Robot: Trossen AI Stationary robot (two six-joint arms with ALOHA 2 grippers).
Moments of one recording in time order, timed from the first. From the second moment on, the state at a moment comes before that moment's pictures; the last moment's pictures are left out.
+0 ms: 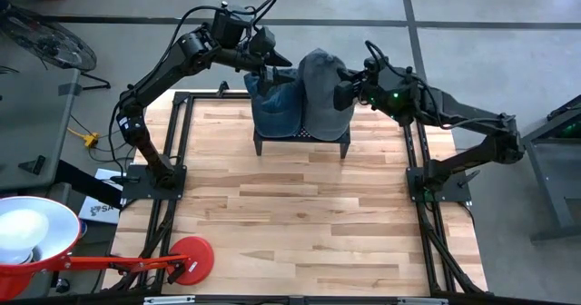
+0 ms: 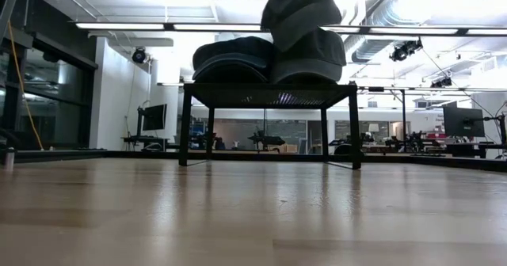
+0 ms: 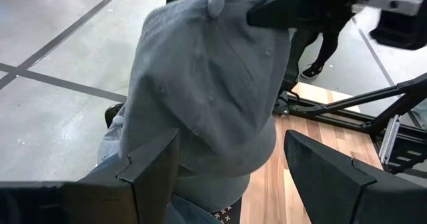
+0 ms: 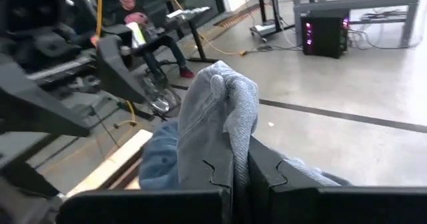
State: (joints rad) left arm 0.55 1.67 2.10 -0.86 0.43 0.02; right arm -0.19 1.28 1.49 -0.47 0.64 0.49
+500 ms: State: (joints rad) left arm 0.55 1.67 2.10 -0.86 0.44 0.02; right arm -0.28 1.29 1.49 -0.61 0.59 0.59
